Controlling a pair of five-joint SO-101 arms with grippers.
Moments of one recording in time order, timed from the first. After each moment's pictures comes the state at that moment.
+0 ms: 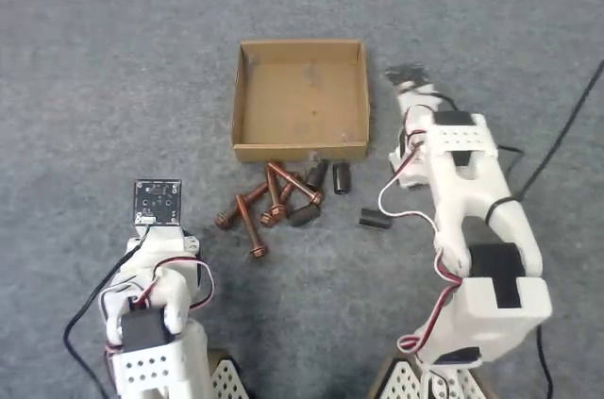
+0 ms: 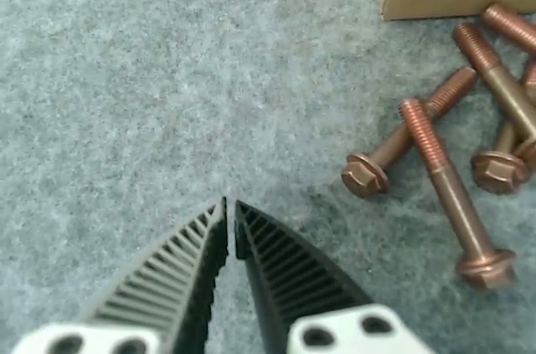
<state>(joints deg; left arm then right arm) -17.1 -103.3 96.9 69.3 -5.8 -4.7 8.4 19.5 59.7 14.5</state>
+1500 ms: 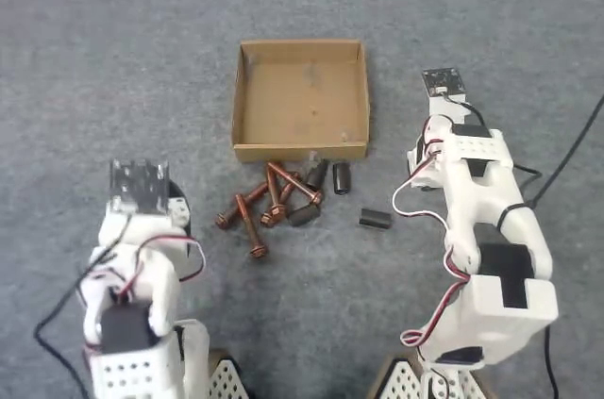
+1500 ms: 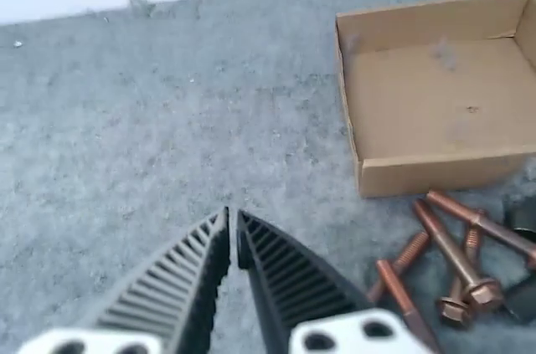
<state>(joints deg) -13.7 -88.5 74.6 60.1 -5.8 -0.5 8.4 25.3 50.0 9.4</state>
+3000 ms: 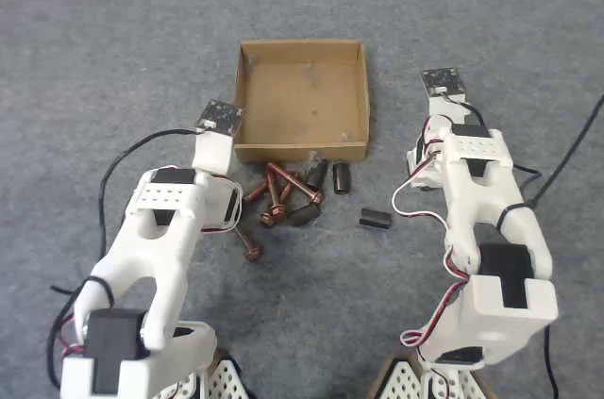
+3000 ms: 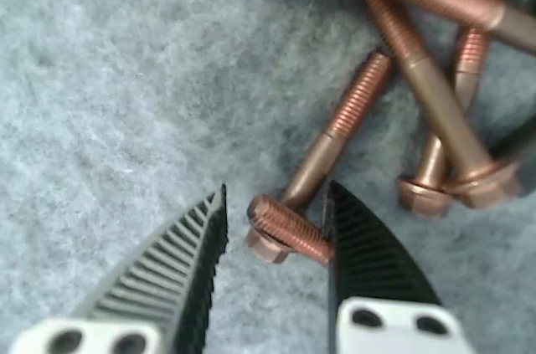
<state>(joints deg) -3.9 -12.3 52.8 50.7 -8.0 -0.5 8.4 25.3 50.0 9.4</state>
